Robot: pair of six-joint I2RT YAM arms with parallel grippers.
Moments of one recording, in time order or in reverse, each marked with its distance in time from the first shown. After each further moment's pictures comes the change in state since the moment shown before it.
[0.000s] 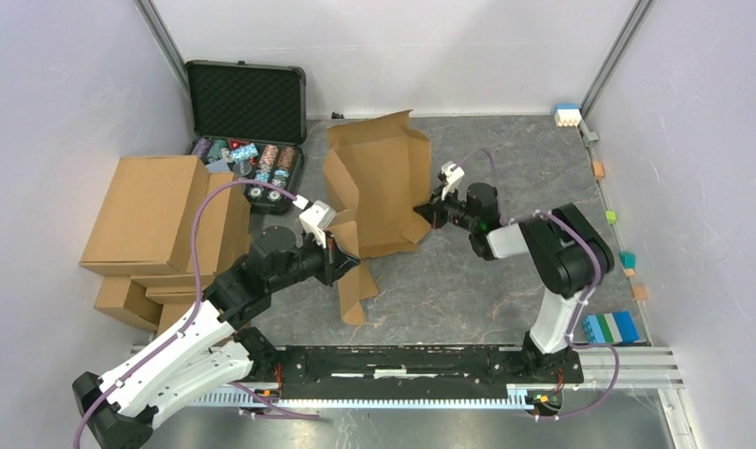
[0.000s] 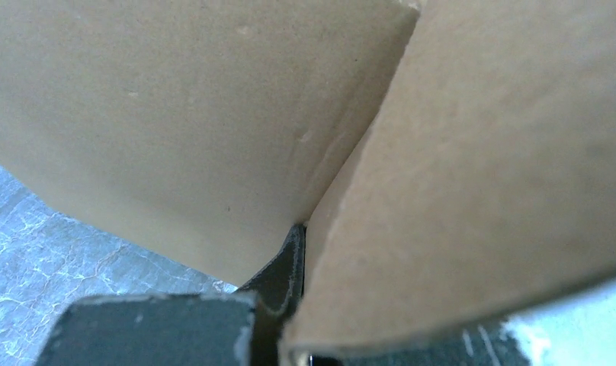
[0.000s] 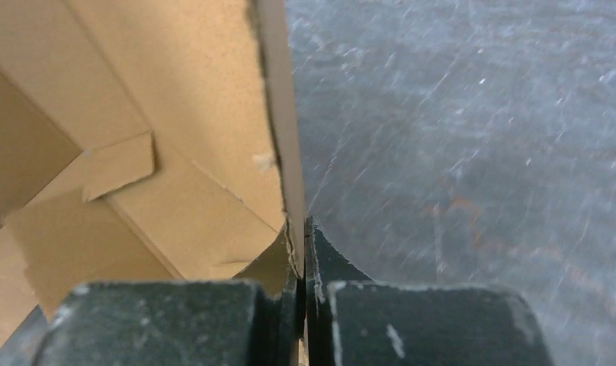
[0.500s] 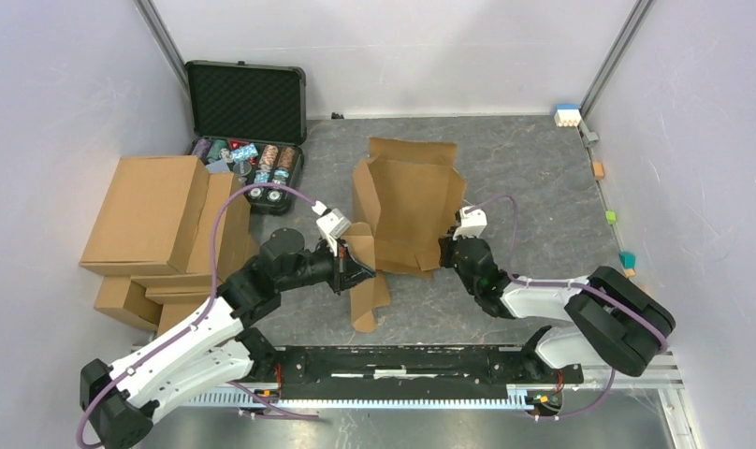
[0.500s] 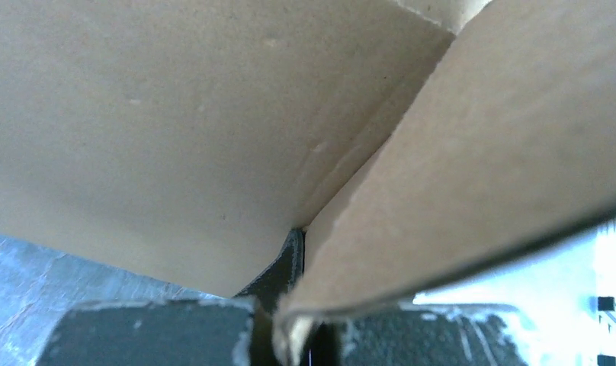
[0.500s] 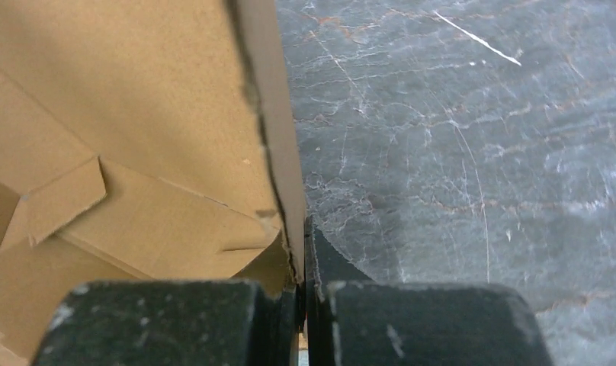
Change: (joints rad) left arm -0.016 0.045 -0.067 0.154 0.201 0.005; right arm 0.369 -0.528 -0.435 -0.204 0.924 0.249
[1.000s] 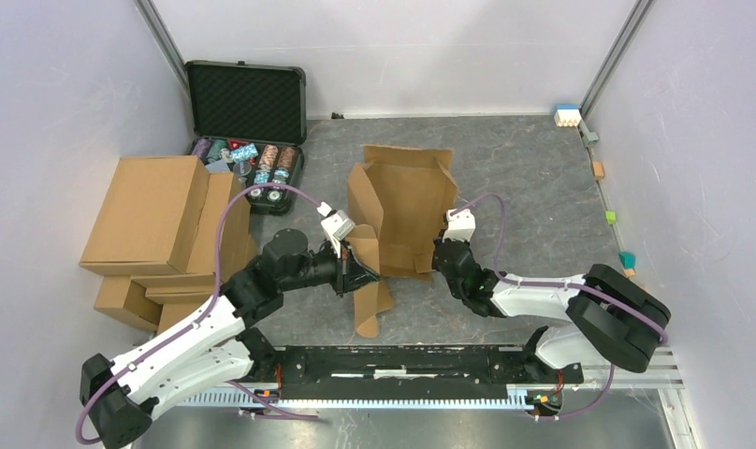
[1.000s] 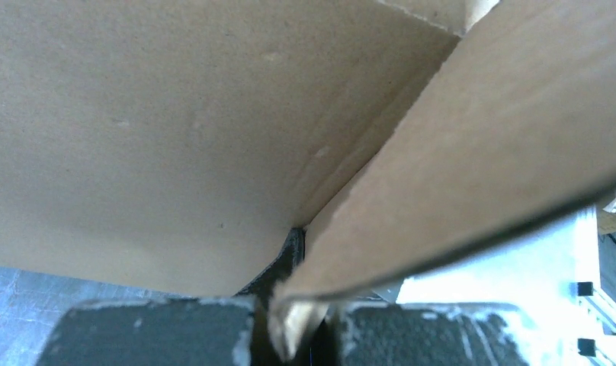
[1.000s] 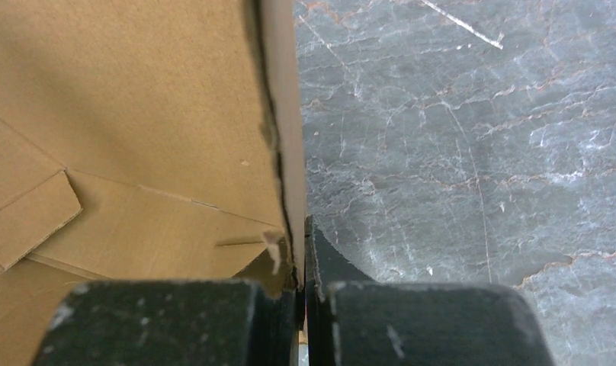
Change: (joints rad) left arm -0.032 0.017 -0.028 0.069 0.032 -0.019; right arm 0.162 0.029 0.084 -0.157 0.269 0.071
